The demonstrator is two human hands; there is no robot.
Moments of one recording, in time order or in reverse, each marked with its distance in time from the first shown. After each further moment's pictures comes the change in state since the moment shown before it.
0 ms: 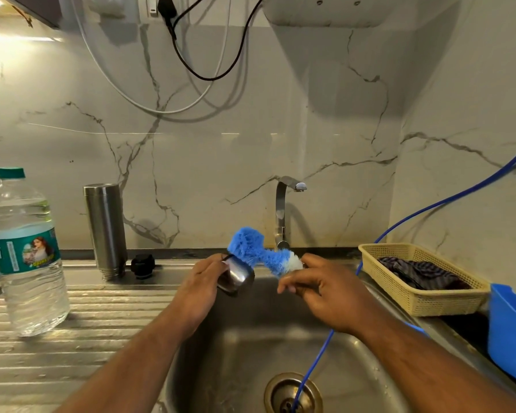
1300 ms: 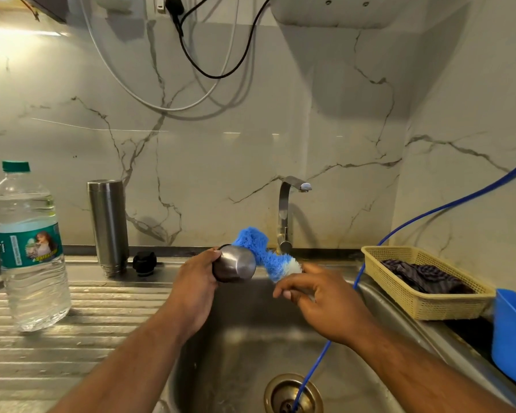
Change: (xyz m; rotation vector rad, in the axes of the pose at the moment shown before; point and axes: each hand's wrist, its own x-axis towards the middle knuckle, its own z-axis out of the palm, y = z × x) left_hand 0.014 -0.004 0.001 -0.762 0.118 -0.242; right_hand 0.000 -0.011 0.020 0.093 -0.013 0.154
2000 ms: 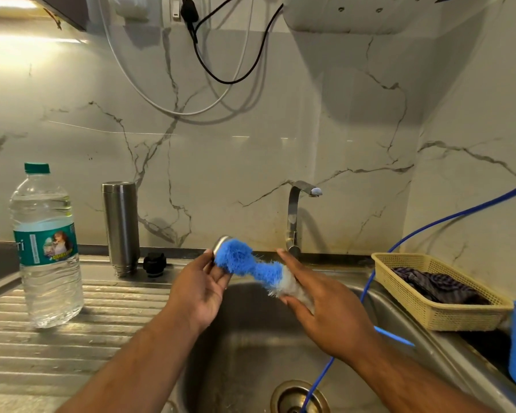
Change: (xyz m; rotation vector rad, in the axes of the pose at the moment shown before) left_hand 0.006 0.005 -0.007 -0.580 0.109 -0.213; right_hand -0.005 -0.019 0.002 -0.137 0.103 -0.097
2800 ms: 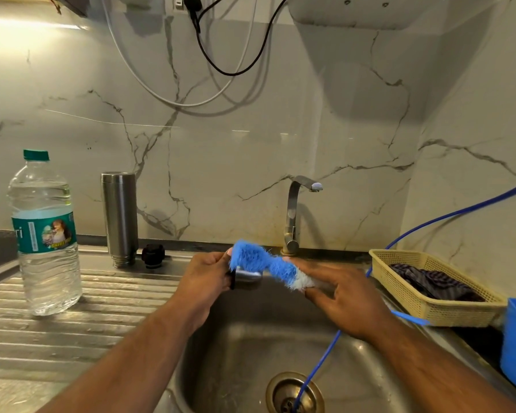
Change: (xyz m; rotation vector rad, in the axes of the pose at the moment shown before) left_hand -0.012 -0.006 -0.001 0.872 -0.122 0.204; right_hand 0.004 0.036 -0.012 0.047 -0.049 0.022
